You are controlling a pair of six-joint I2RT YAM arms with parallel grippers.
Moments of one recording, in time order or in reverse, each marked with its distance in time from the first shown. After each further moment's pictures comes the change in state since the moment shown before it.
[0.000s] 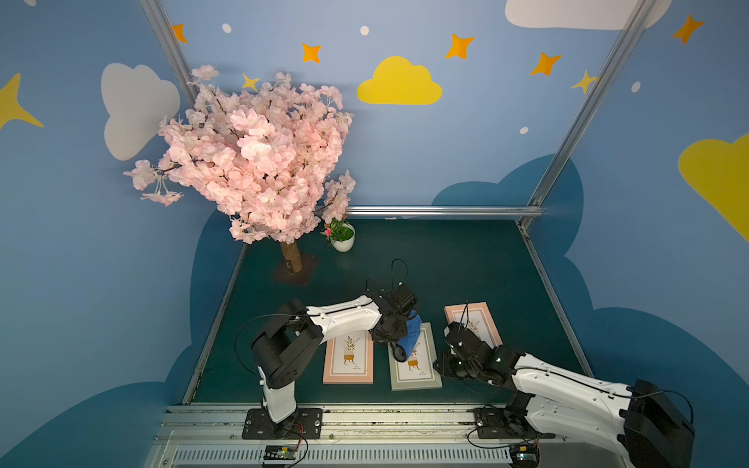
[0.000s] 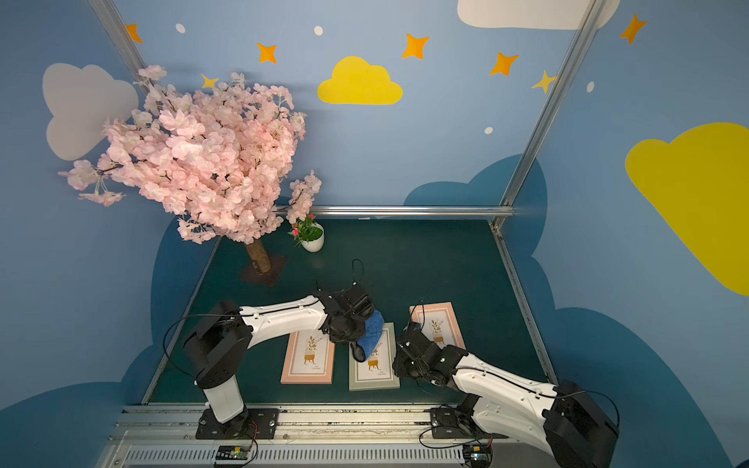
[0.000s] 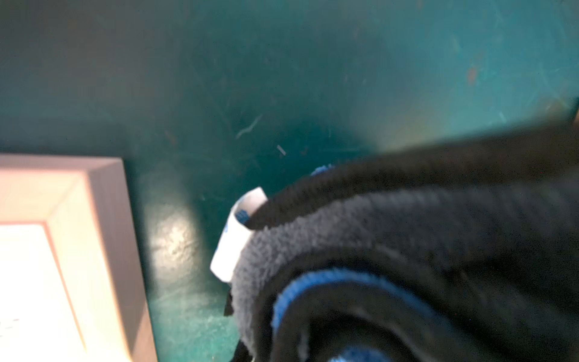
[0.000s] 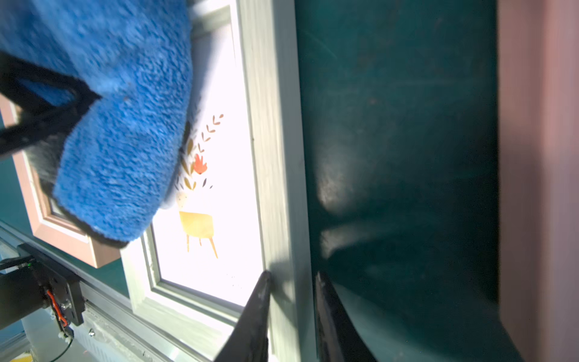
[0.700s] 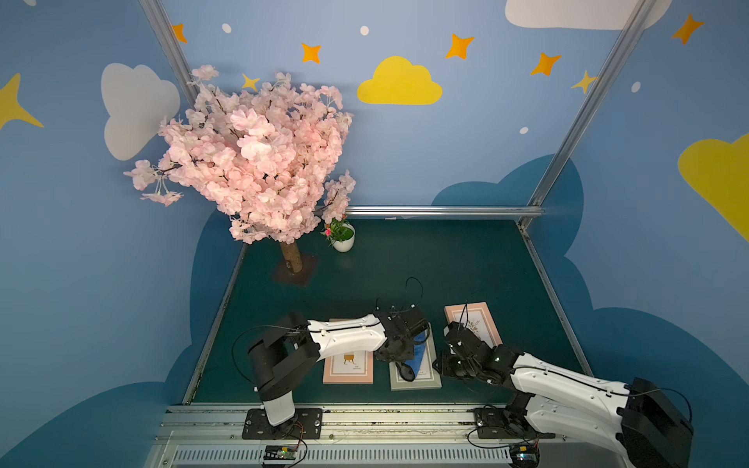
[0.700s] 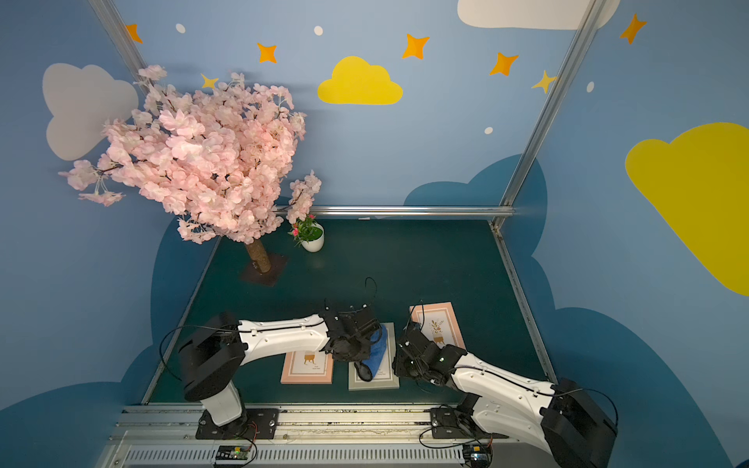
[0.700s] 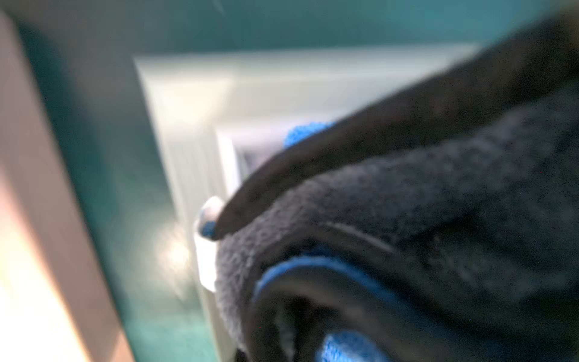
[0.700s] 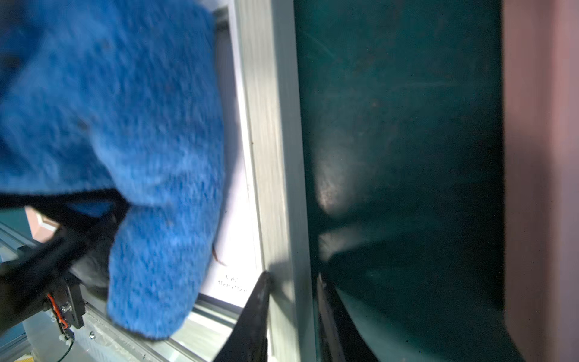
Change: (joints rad) left arm -0.206 -0.055 -0.080 -0.002 -0.033 -0.068; right arm 0.000 0.021 0.000 0.027 -0.010 0.003
